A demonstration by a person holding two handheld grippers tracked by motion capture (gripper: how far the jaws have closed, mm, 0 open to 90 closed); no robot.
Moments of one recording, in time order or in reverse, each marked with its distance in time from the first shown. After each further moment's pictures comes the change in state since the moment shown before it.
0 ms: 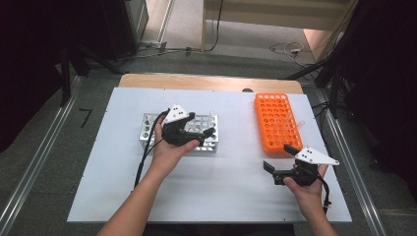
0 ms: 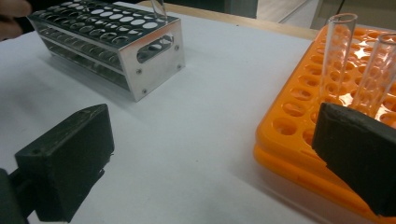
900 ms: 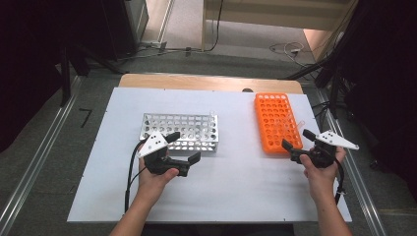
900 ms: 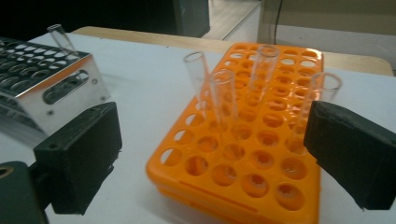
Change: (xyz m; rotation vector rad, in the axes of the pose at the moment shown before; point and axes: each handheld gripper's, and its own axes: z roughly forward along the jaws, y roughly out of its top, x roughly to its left) left arm -0.018 -0.045 -0.052 -0.121 -0.034 -0.022; right arm -0.064 0.018 -0.005 -0.046 -0.161 0.106
